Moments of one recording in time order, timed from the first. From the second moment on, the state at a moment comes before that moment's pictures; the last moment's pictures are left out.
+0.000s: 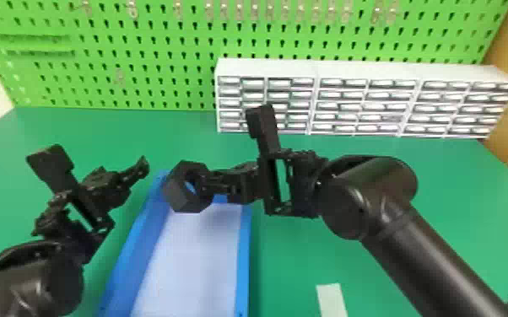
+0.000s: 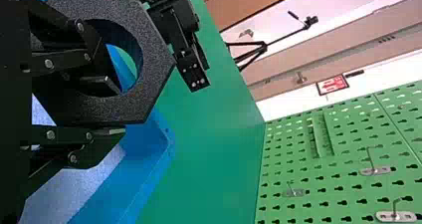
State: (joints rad) left arm -0.11 0.12 0.13 -1.57 0.44 0.28 -0.14; right arm -0.57 -0.17 0.59 -1.53 -0.64 0.81 0.30
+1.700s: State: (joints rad) left arm -0.12 0.12 0.11 -1.57 0.44 0.28 -0.14; right arm -0.37 -0.15 0.24 -1.69 -0.34 0.74 0.18
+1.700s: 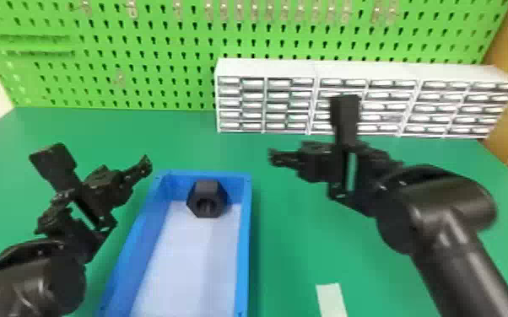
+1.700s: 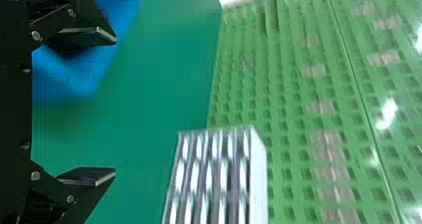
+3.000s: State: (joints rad) left arm -0.10 0.12 0.13 -1.61 0.49 0.27 -0.14; right arm -0.08 -0.11 -0.26 -1.71 -0.29 0.28 0.23
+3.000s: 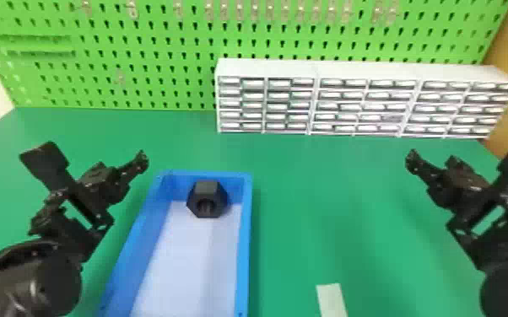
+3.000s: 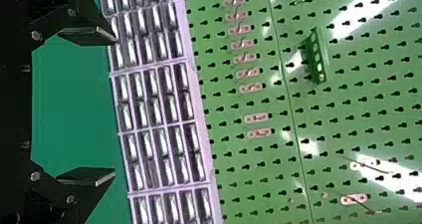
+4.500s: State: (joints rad) left arm -0.06 0.12 0.13 -1.60 0.33 0.27 -0.14; right arm -0.03 -0.12 -0.20 -1.59 -0.52 0.41 0.26
